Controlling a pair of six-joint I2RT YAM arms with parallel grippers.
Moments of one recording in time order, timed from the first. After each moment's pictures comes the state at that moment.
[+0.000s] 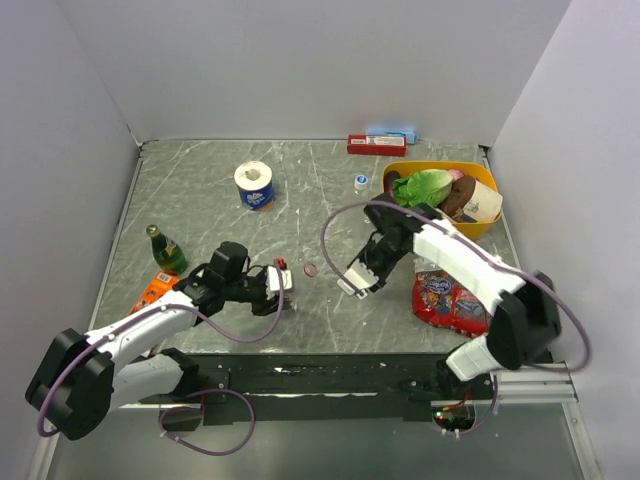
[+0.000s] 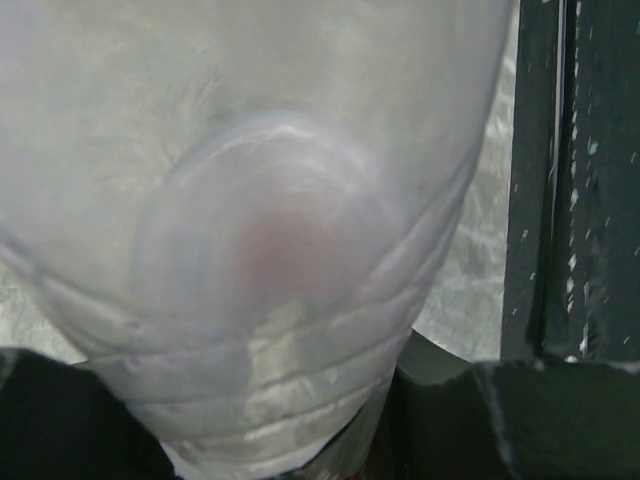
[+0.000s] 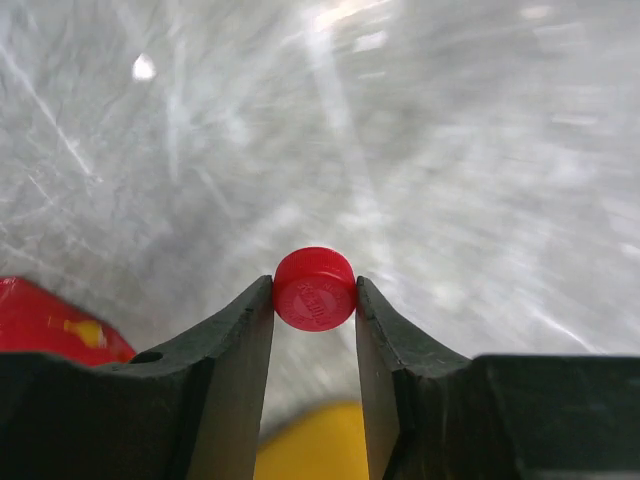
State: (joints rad) left arm -0.59 1.08 0.50 -0.08 0.68 0.55; right arm 0.55 1.51 1.15 -1.06 -0.42 -1.91
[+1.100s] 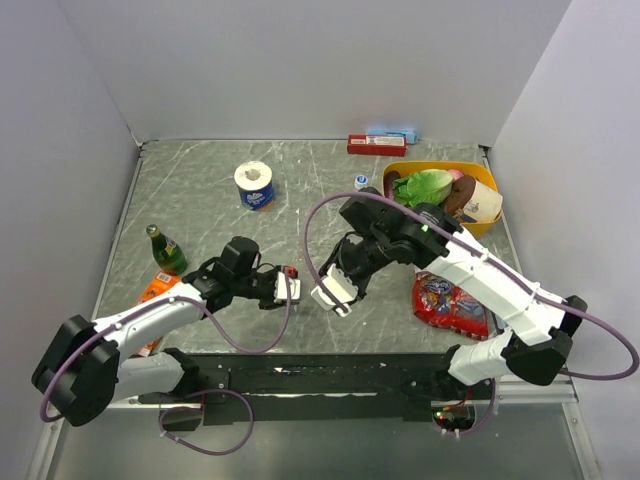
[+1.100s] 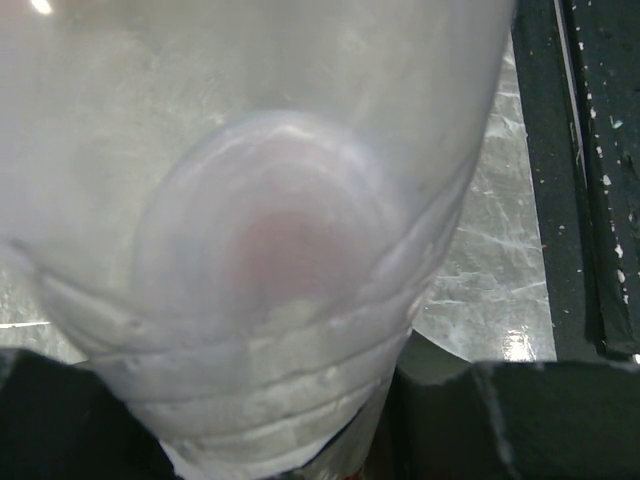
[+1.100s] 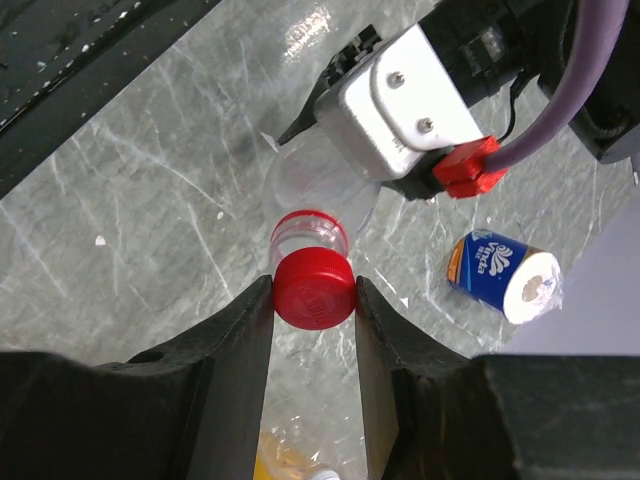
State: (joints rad) left arm -0.65 1.16 0.58 -0.10 0.70 0.78; right arm 0.92 1.36 1.58 -1.24 -0.49 -1.54
